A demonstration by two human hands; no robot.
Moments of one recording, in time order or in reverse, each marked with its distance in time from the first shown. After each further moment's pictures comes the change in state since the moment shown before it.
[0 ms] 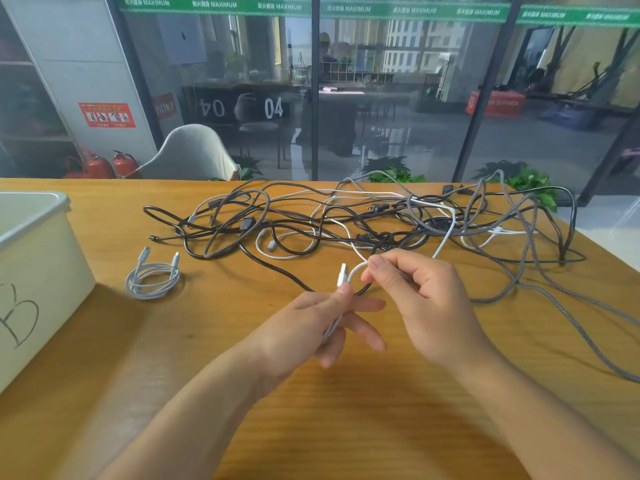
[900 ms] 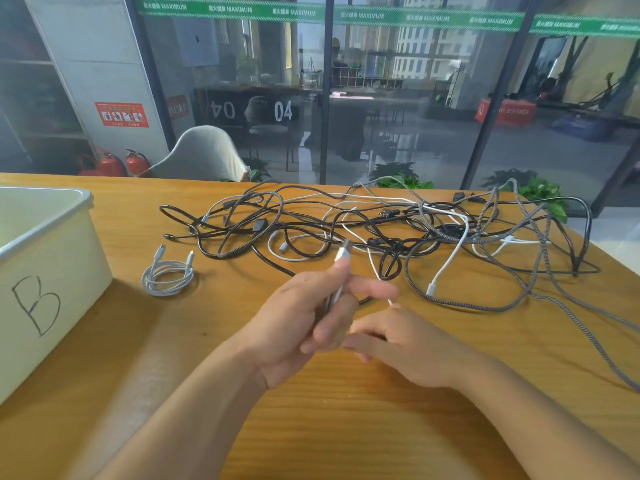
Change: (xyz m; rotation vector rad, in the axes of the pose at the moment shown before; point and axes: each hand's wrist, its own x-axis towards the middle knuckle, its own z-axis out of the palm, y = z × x) left_hand -0.010 0.013 -0.012 -0.401 -0.031 0.183; right_hand 0.005 0.036 0.009 -0.397 -0.710 0.046
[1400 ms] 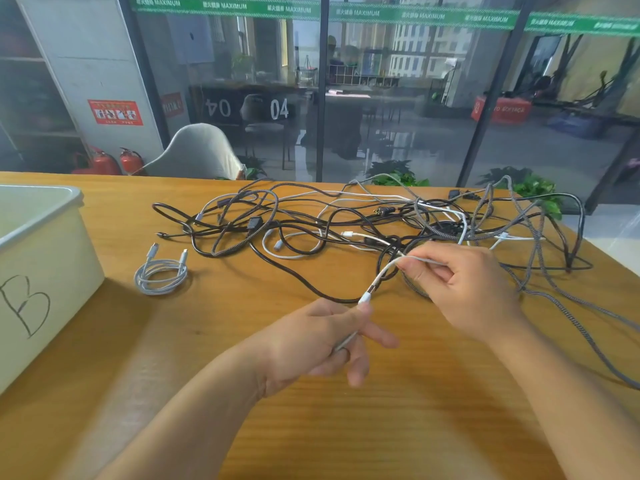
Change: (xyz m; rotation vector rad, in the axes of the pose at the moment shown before) left_hand 0.000 -0.011 0.007 0.398 -0.093 -0.280; right_hand -0.018 0.017 -0.052 -0.201 0.731 -0.040
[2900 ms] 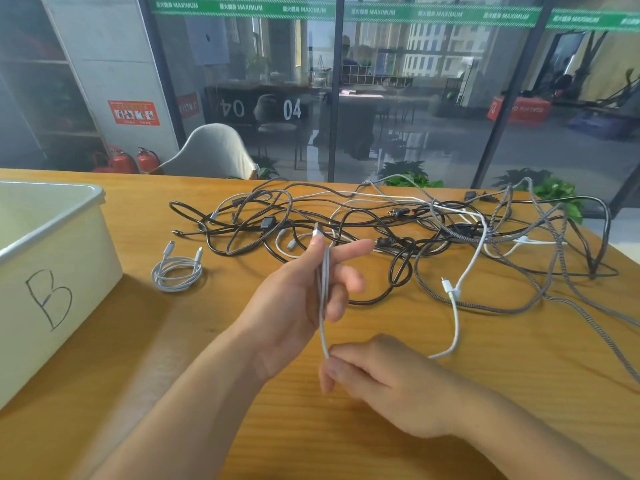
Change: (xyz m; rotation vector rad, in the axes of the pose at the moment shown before) left_hand 0.000 0.007 -0.021 -0.591 0.230 0.287; right_hand -0.039 -0.070 0.052 0.214 -0.835 0.016
